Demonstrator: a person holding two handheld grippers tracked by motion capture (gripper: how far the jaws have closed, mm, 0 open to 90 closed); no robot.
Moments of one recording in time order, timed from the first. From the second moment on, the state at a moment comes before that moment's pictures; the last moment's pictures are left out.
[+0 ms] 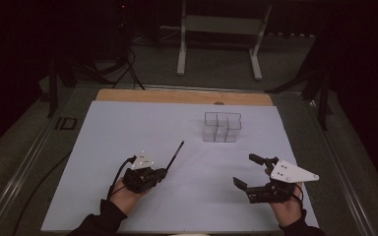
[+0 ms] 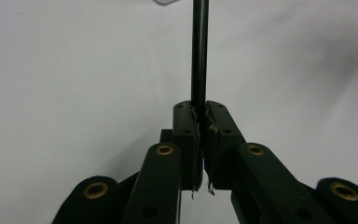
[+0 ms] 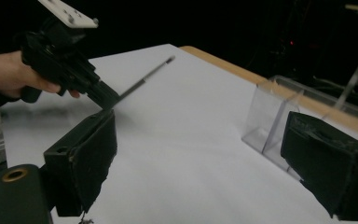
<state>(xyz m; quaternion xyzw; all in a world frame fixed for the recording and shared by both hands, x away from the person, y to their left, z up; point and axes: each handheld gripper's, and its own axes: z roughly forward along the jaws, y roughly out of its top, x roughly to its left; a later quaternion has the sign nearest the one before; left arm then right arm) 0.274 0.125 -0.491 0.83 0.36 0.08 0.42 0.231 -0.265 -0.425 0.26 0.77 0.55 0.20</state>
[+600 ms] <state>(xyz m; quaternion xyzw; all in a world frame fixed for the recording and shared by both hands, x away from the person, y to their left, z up) 0.274 0.127 -0.491 0.82 0.36 0.09 0.43 0.256 -0.234 -0.377 0.24 0.77 0.56 0.19</state>
